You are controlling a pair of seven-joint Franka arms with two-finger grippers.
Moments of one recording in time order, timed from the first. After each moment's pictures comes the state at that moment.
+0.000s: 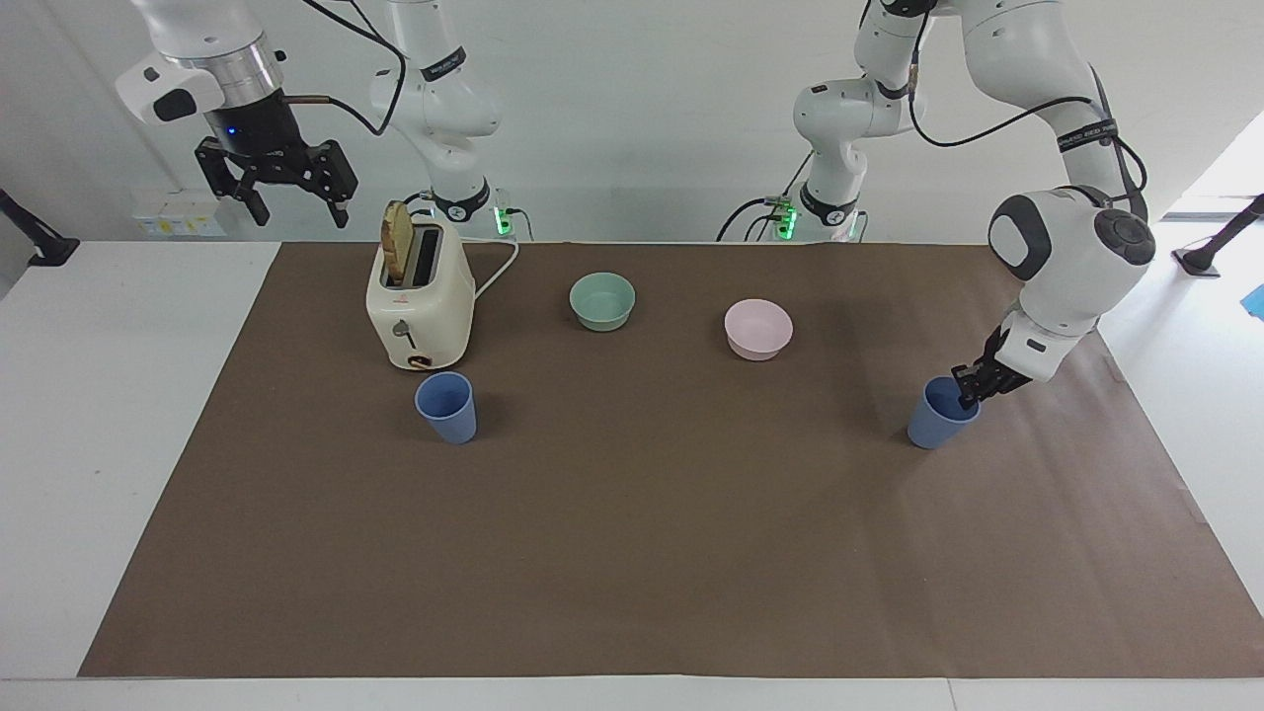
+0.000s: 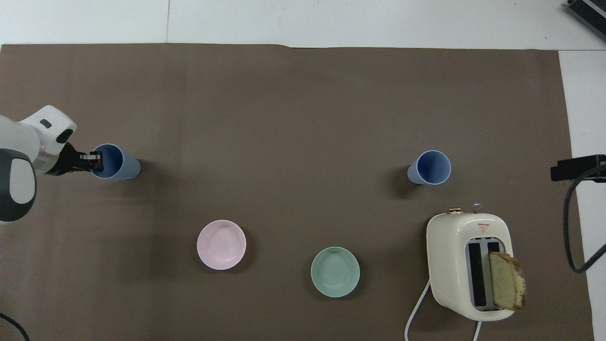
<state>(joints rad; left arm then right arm) 0.07 0.15 0.00 -1.99 -0.07 2.19 0.05 -0.22 -0.12 0.17 -1.60 0.00 1.53 -0.02</state>
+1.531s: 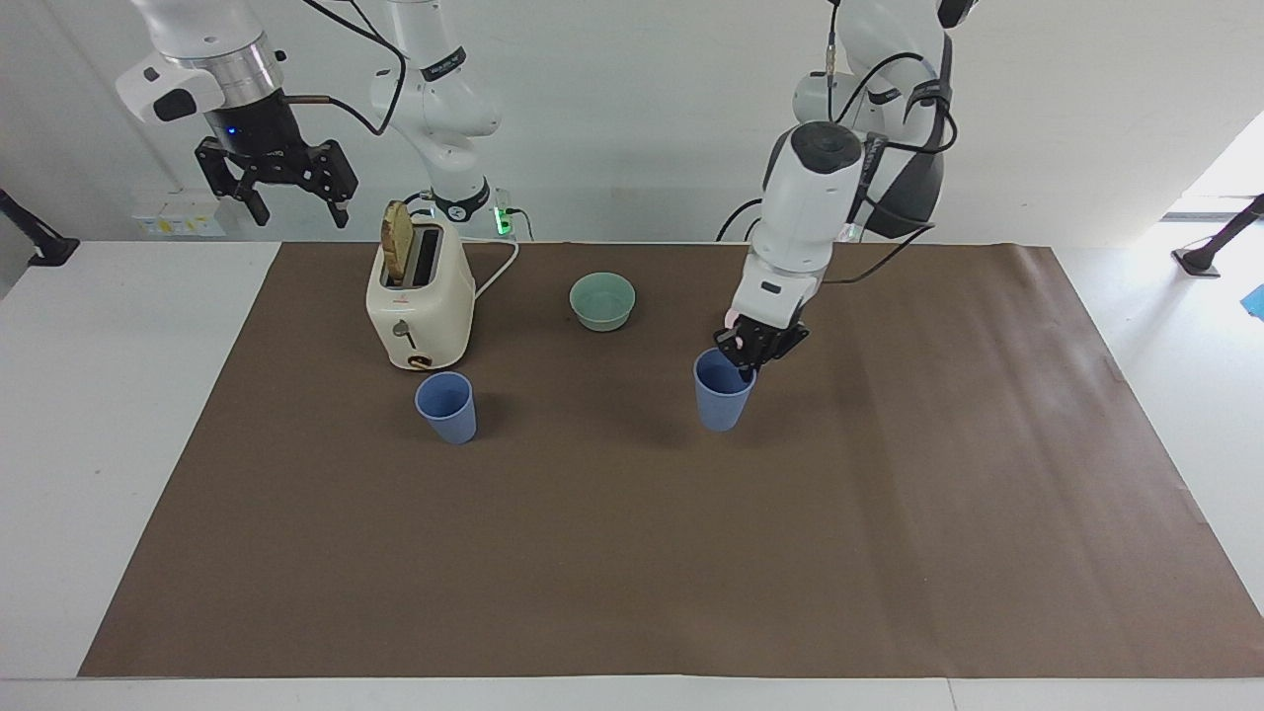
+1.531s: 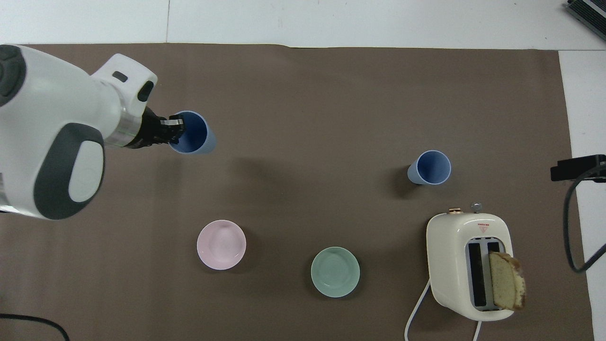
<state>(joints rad) -0.52 0.23 -0.04 -1.72 -0.01 2.10 -0.77 -0.22 -0.12 0.17 -1.60 0.00 1.53 -0.02</state>
